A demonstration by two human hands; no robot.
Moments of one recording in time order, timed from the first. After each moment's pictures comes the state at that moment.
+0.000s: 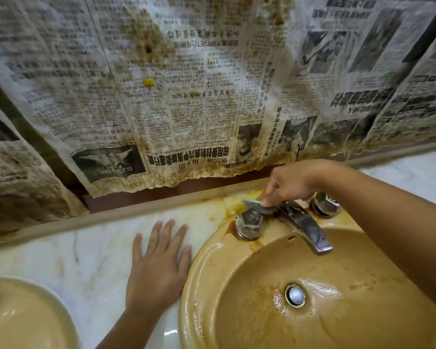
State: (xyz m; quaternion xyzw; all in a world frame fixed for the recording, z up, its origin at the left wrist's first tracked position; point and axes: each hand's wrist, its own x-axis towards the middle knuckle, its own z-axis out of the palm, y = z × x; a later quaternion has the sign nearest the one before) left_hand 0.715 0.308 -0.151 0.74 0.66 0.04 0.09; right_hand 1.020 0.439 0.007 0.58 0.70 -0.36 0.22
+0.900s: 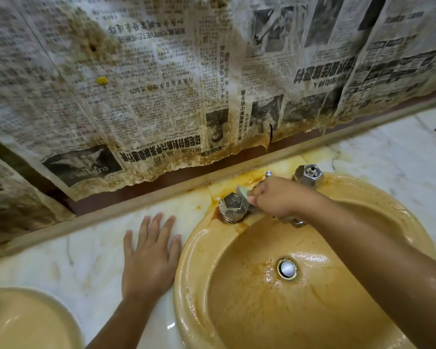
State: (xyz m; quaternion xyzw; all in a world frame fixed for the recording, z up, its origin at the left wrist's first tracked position) left_hand 0.717 0.308 -0.152 0.74 0.67 0.05 0.09; right_hand 1.016 0.355 -0.020 0.71 0.59 -0.39 0.00
